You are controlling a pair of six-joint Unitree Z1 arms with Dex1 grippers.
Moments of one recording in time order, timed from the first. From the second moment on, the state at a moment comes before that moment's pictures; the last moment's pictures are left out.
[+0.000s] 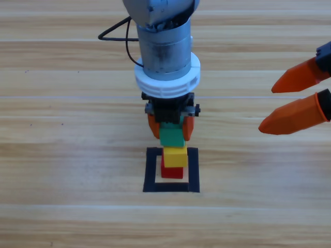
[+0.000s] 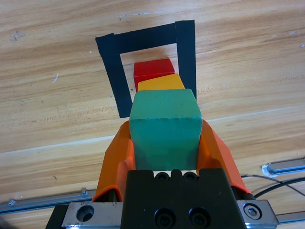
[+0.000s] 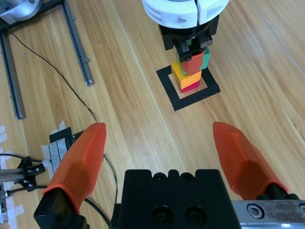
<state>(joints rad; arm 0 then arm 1) -0.84 2.32 -2.23 1.41 -0.04 -0.78 0.68 1.47 -1.10 0.51 0.51 -0.25</state>
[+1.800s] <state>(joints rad) -0.86 2.32 -2.23 1.41 -0.03 -0.80 0.68 1.47 -1.10 0.51 0.51 -0.25</state>
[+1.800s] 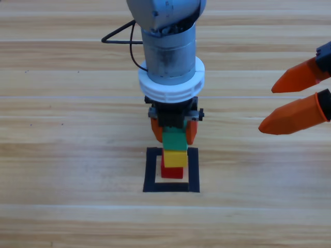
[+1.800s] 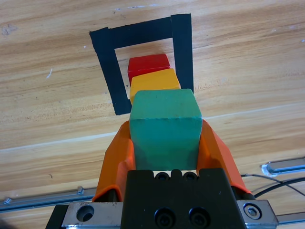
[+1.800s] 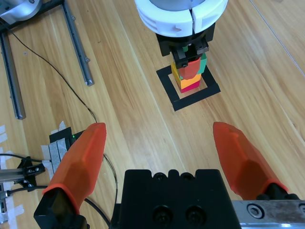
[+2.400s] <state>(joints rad) -0.86 2.33 -2.22 1.41 -0.03 -0.80 0.68 1.47 -1.10 0.51 0.51 -0.25</state>
